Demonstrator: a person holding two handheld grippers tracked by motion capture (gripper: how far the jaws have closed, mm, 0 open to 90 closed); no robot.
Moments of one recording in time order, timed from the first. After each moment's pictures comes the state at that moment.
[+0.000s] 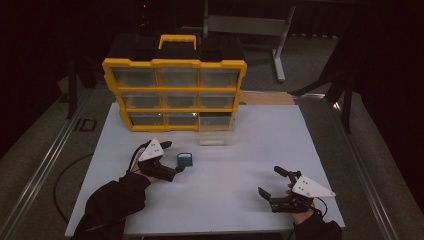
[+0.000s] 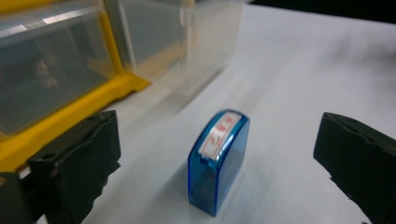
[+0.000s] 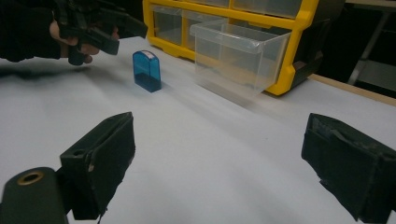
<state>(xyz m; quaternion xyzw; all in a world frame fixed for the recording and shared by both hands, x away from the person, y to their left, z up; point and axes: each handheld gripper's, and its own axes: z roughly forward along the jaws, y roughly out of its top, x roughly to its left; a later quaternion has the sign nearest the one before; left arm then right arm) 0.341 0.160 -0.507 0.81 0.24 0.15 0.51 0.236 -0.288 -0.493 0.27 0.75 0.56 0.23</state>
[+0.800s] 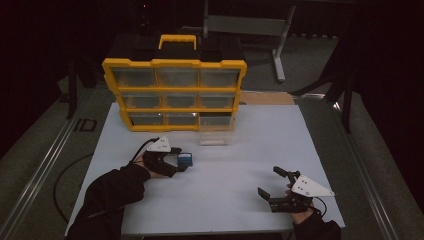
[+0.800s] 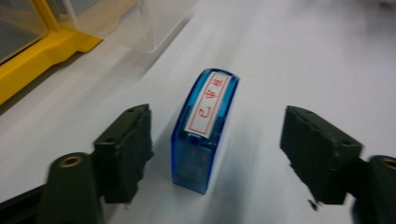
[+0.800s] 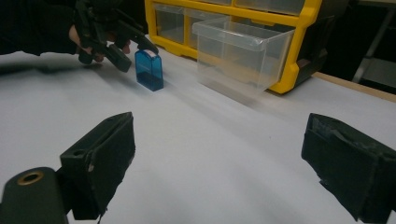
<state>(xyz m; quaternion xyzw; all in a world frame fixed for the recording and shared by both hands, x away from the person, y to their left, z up) 0.369 0.152 -0.511 0.87 0.19 0.06 0.45 0.237 -0.287 -0.494 0.27 0.75 0.56 0.23</state>
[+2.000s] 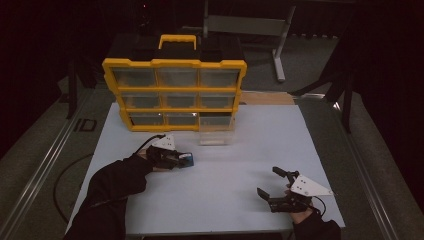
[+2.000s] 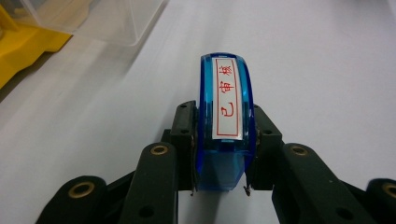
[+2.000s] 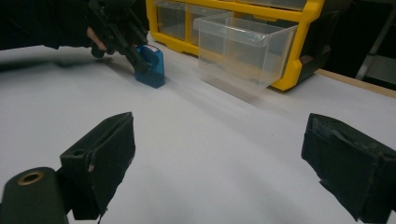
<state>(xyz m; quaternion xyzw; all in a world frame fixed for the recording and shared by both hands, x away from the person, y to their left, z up) 0.385 0.146 -0.511 0.90 0.13 0.03 0.42 0.239 -0.286 -0.496 0.27 0.75 0.56 0.22</state>
